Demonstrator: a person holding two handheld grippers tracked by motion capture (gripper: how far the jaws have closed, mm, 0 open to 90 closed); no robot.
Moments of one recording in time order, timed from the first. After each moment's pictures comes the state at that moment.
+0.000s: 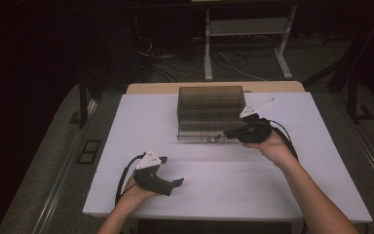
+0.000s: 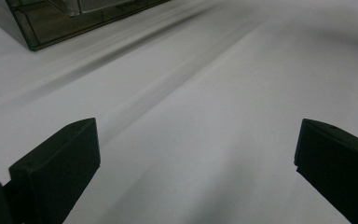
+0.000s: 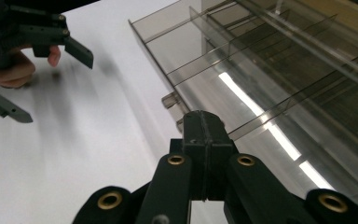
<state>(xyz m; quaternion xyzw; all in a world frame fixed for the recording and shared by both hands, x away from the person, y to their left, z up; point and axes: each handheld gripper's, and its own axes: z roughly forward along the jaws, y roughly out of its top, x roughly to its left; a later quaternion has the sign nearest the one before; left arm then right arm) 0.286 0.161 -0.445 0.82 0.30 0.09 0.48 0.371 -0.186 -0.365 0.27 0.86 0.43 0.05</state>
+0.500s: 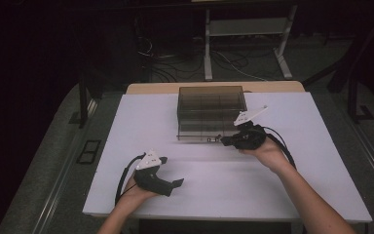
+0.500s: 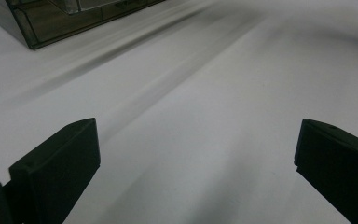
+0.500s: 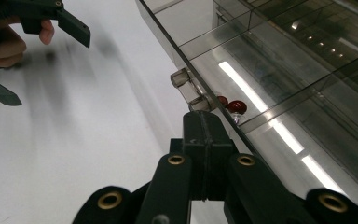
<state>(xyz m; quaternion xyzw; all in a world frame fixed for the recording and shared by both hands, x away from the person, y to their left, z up) 0.285 0.160 -0.445 0.82 0.30 0.09 0.48 0.369 -0.174 -0.386 0.27 0.87 0.41 0.05</state>
